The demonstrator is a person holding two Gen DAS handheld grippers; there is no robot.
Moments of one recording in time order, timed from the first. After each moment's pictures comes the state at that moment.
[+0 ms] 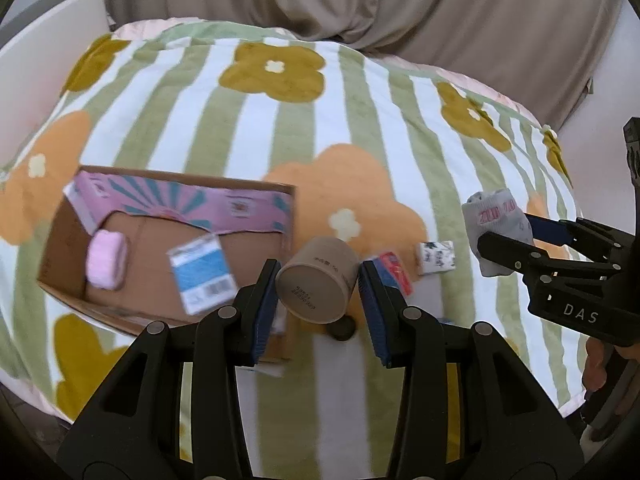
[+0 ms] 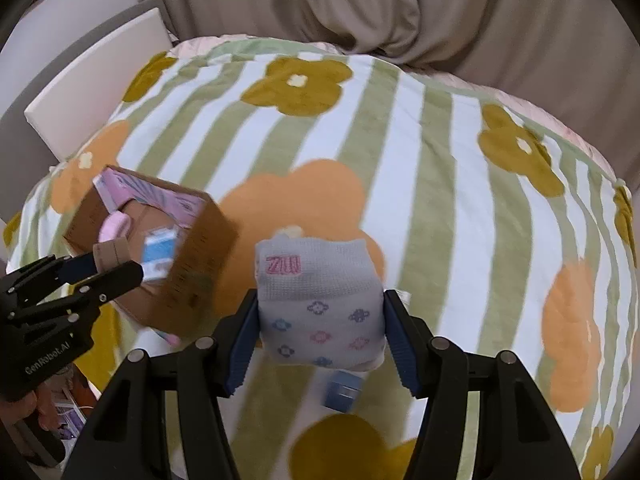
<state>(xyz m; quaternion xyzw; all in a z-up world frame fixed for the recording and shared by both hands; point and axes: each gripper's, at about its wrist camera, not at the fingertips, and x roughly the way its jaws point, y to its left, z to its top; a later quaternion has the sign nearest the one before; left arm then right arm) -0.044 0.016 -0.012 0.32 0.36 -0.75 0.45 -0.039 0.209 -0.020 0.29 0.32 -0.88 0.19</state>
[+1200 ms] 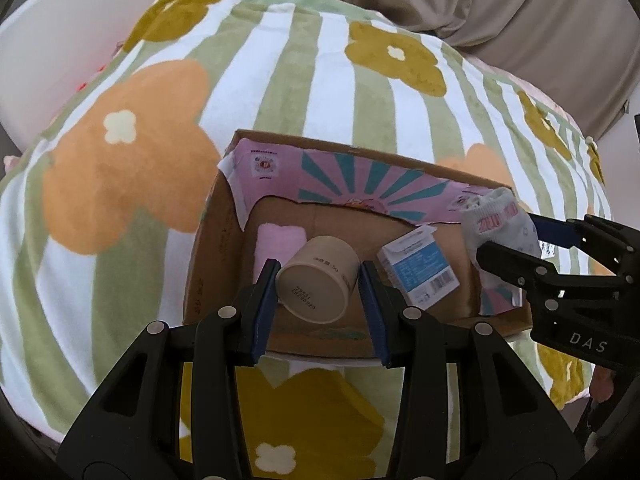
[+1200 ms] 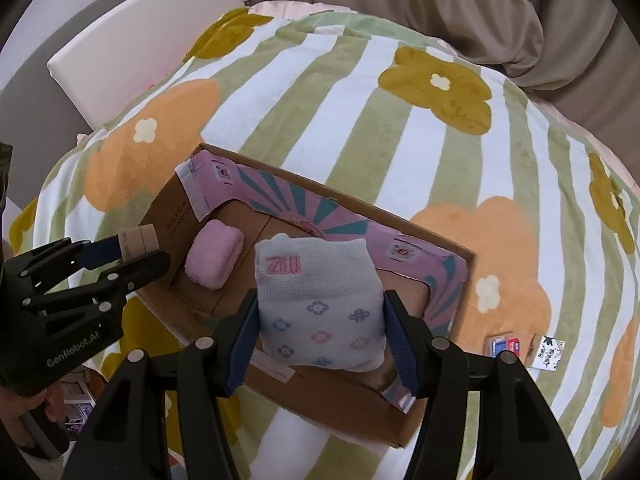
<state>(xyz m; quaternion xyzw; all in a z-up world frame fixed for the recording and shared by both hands) 0.174 -0.074 -0.081 0.35 0.39 -0.72 0.46 -0.015 -0.009 -0.144 0.33 0.36 -0.85 0.21</state>
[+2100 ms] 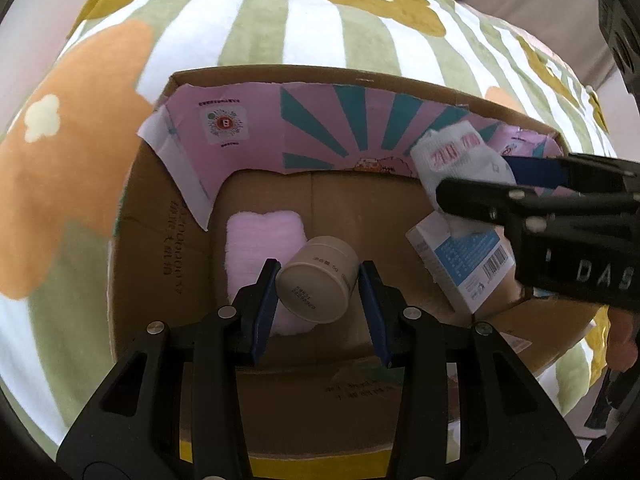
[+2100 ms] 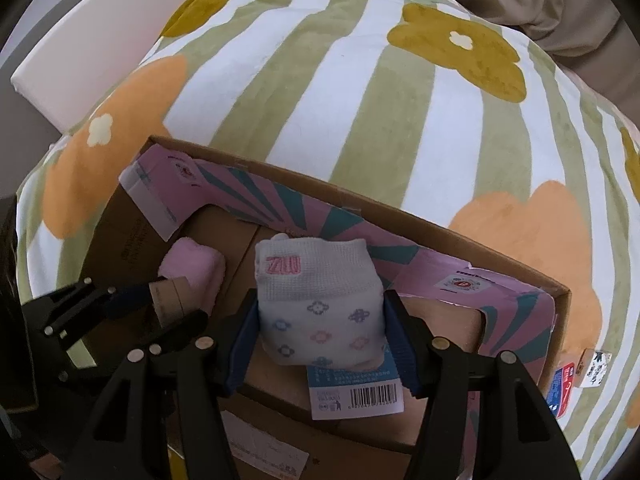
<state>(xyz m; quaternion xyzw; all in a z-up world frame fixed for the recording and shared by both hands) 0.143 -0.110 -0.163 0.42 0.38 -0.72 0.40 -0.089 -0.037 -0.191 0.39 0.32 -0.84 0.20</state>
